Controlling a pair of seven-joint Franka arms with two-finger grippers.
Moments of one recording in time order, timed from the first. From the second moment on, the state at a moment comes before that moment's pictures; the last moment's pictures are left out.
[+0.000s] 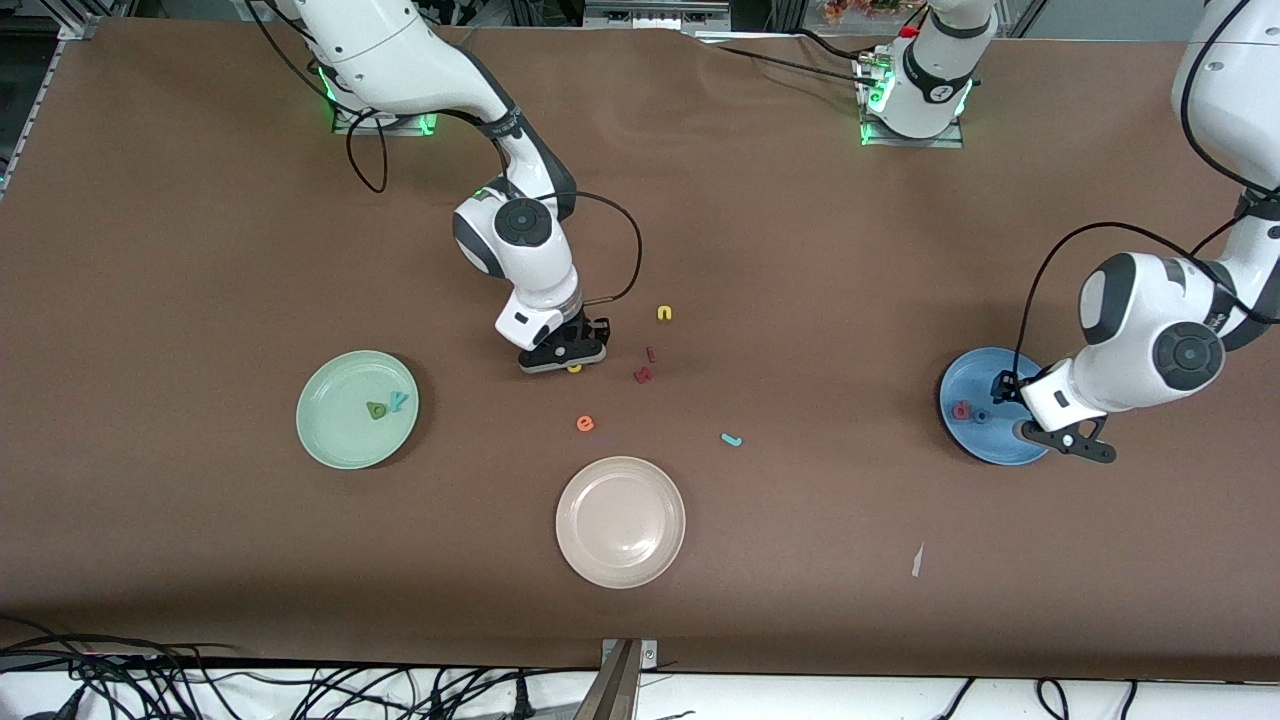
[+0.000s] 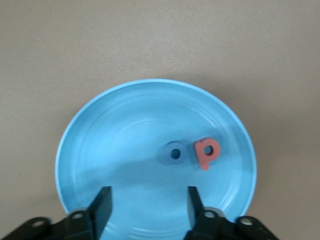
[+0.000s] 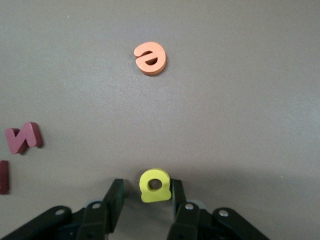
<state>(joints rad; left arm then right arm) 0.53 0.58 -0.47 -1.83 0.34 2.21 0.17 0.62 0.65 0.05 -1.89 -0.22 2.75 0.66</state>
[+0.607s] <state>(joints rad) 0.24 0.59 -0.51 -1.72 0.25 2.11 -0.45 0.62 0.65 0.04 -1.89 -0.22 2.75 0.65</state>
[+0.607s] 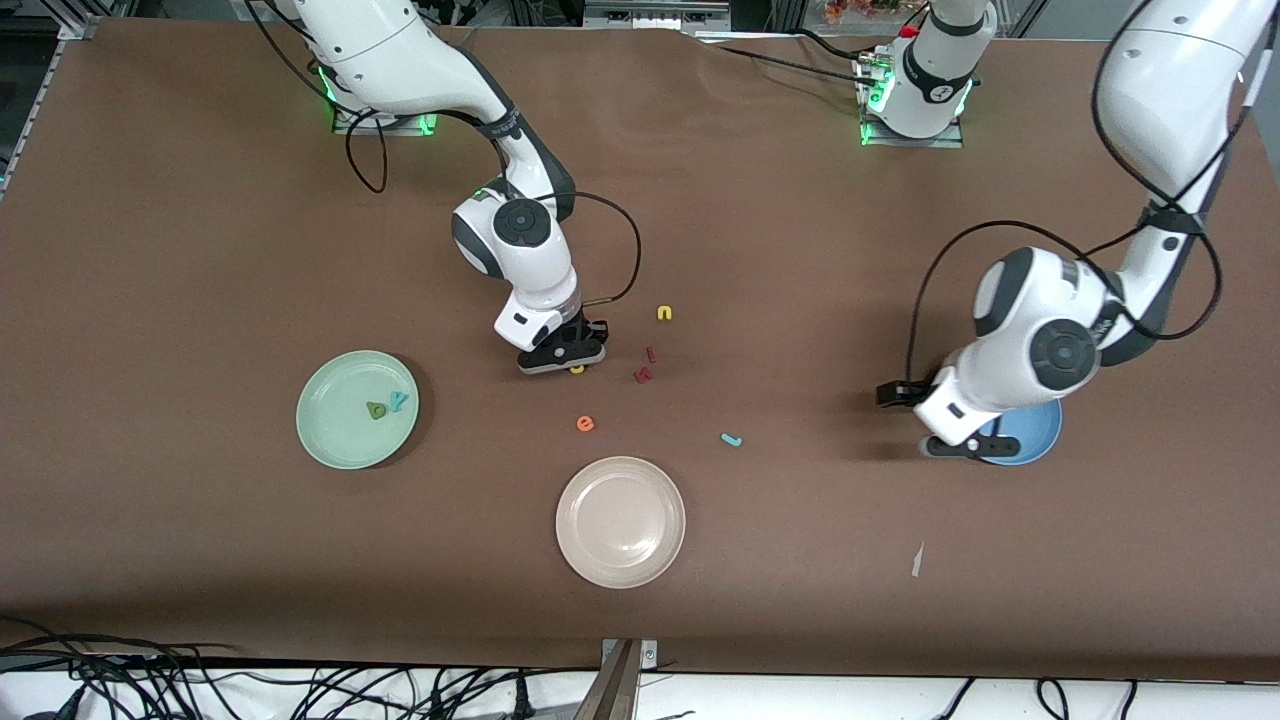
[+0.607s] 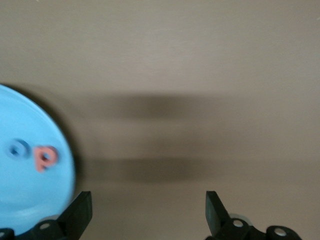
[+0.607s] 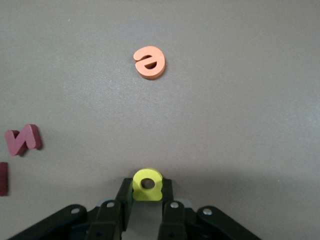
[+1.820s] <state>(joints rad) -0.03 0.81 -0.50 -1.39 0.26 2.15 -1.35 0.17 0.42 0.02 -1.96 -0.22 2.48 -0.12</state>
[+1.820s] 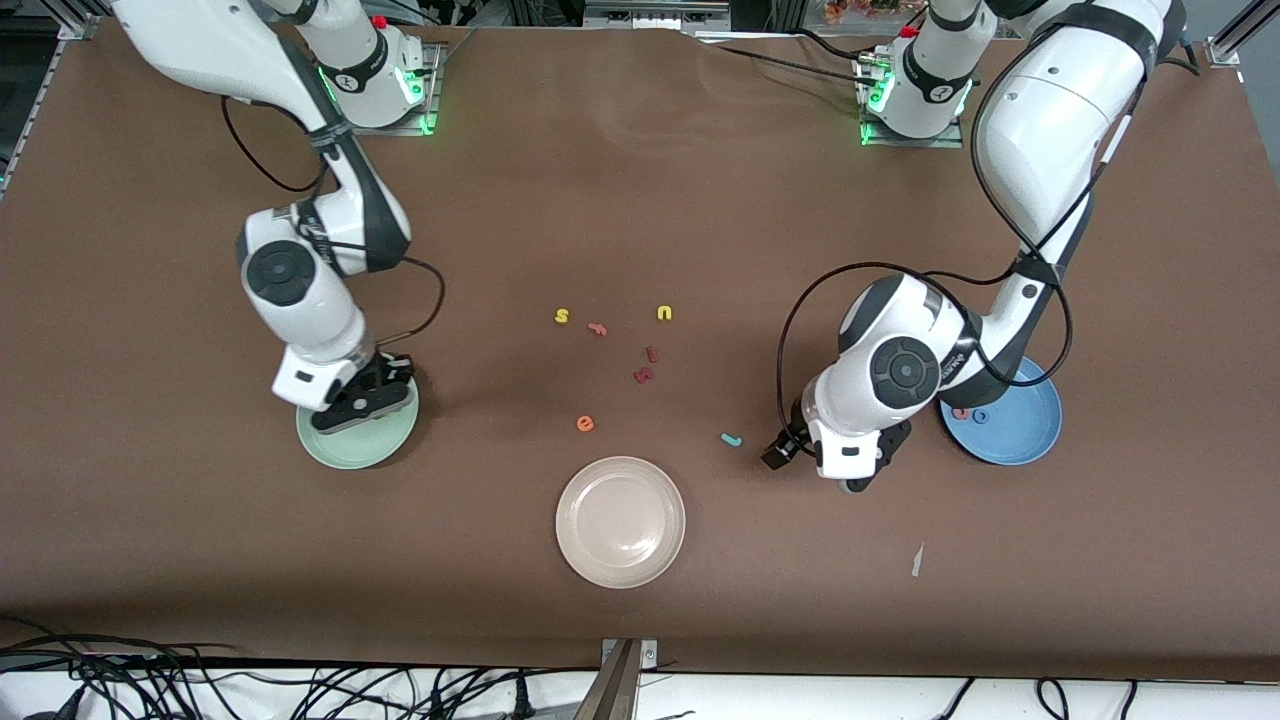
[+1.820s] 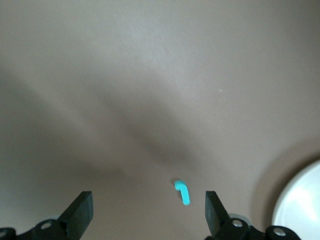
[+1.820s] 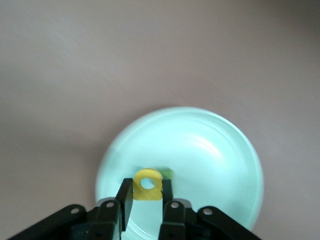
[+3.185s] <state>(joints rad) -0.24 0.96 -0.34 -1.32 0.28 2.30 -1.47 0.14 0.24 -0.02 -1.63 -0.04 1.85 -0.04</state>
